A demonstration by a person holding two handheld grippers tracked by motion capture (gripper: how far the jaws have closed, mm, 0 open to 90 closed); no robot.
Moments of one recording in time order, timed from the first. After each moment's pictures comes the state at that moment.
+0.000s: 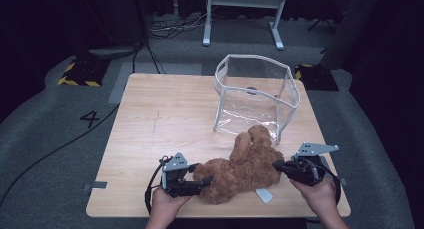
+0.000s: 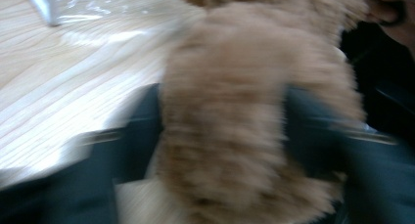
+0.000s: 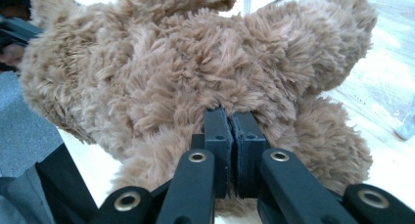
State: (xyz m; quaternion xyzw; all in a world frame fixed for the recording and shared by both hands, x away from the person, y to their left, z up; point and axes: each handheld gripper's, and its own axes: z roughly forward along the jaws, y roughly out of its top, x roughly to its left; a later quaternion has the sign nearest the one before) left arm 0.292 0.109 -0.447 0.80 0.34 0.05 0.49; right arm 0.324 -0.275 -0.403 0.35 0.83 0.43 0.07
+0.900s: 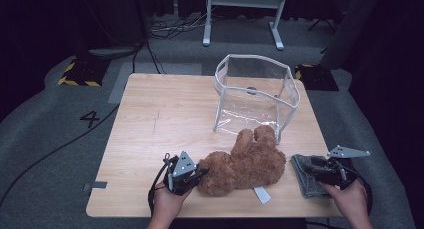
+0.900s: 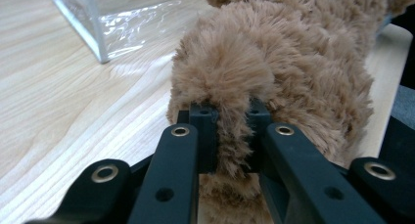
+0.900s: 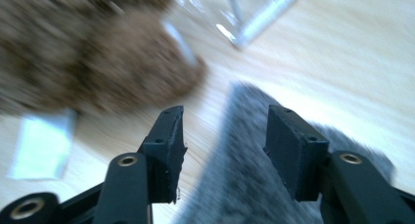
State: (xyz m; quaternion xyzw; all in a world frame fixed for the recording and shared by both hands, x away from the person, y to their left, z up) left arm 0.294 0.101 -0.439 0.81 0.32 0.13 0.47; right arm 0.327 -0.371 -0.429 0.45 0.81 0.35 0.16
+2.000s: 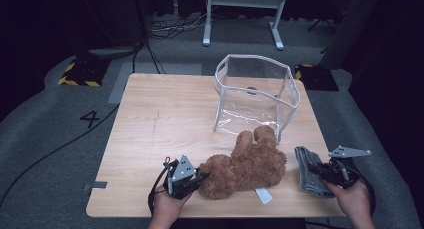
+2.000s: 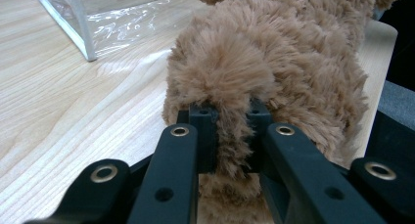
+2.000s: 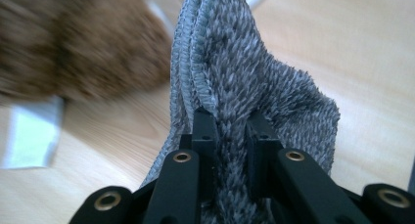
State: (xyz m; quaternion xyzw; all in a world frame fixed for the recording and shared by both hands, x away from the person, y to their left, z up) left arm 0.286 0.101 -0.445 0.81 0.30 0.13 0.48; right arm 0.326 -0.376 -0.425 0.45 0.82 0.33 0.15
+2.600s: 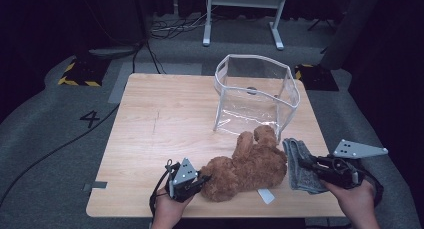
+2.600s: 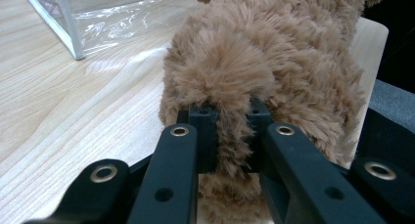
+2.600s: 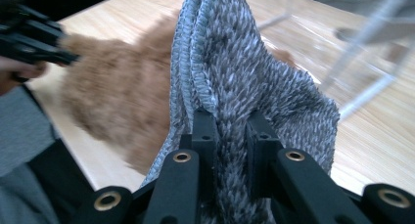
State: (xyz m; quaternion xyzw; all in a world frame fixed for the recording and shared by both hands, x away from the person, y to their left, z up) left arm 0.281 0.098 -0.449 0.81 0.30 0.12 0.48; right arm 0.293 -0.322 -0.340 0.33 0.82 0.44 0.14
